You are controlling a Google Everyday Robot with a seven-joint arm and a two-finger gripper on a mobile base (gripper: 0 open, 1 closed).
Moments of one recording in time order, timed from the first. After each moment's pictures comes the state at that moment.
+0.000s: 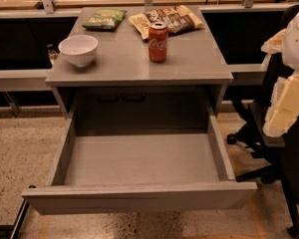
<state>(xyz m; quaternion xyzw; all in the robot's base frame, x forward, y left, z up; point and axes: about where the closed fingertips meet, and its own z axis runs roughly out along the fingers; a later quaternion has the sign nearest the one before) 0.438 -0.216 0.977 -0.60 0.78 -0.04 0.16</state>
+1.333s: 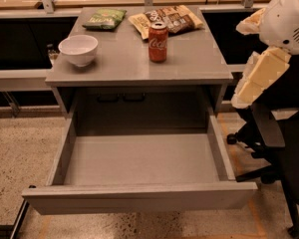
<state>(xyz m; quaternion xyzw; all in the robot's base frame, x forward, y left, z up) 0.486 -0.173 0.995 -0.60 0.75 0.04 0.27</state>
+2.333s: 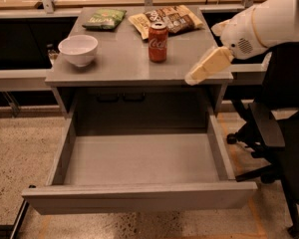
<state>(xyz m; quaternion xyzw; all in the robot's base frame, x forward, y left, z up) 0.598 -0.132 0.955 -0.50 0.76 0.12 0.40</state>
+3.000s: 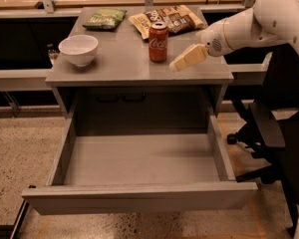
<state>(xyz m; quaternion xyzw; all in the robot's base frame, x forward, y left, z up) 0.713 -0.117 0.902 -0.44 0.77 0.19 0.42</state>
